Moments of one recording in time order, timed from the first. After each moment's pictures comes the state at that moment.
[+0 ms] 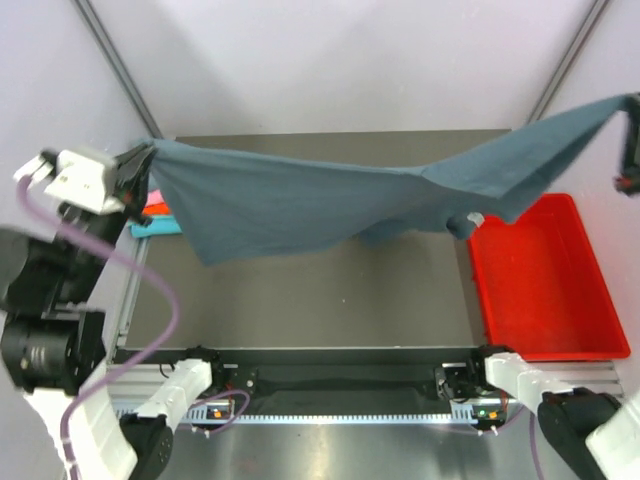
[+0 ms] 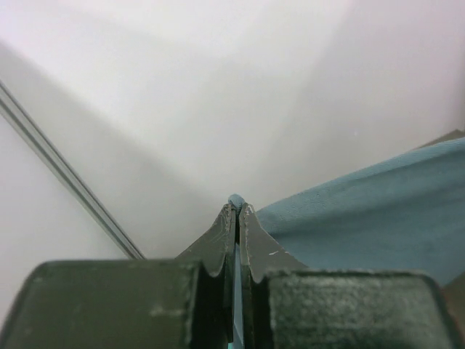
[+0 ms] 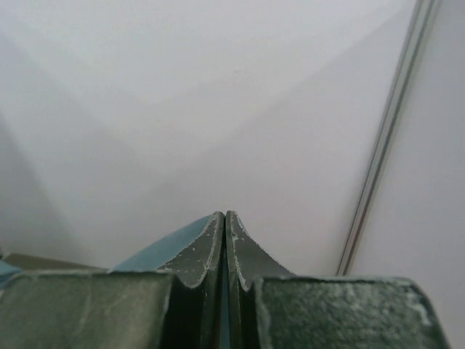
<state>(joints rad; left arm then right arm) -0.06 0.93 1.88 -0.70 0.30 0.24 0.16 1.04 2.22 -0.75 -0.02 -0.11</state>
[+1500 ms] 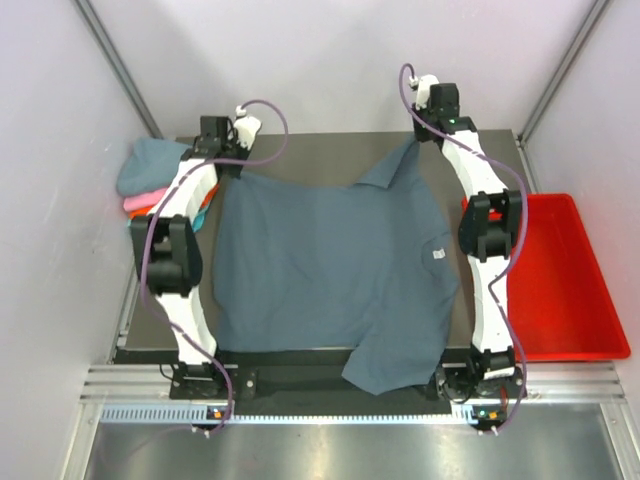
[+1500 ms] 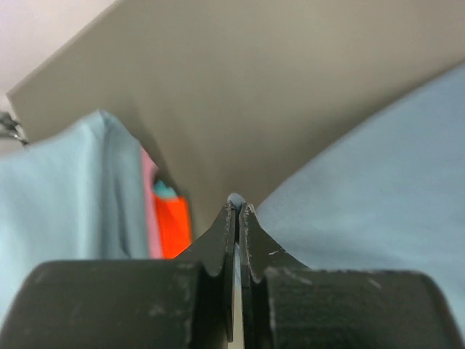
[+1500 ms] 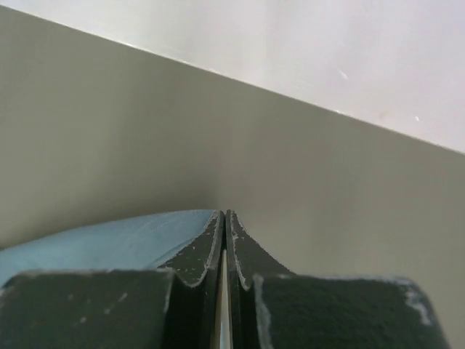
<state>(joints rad) -0.06 1.90 1.62 -0.43 0.11 0.46 0.15 2.38 2.33 -0.51 -0.06 -0.17</state>
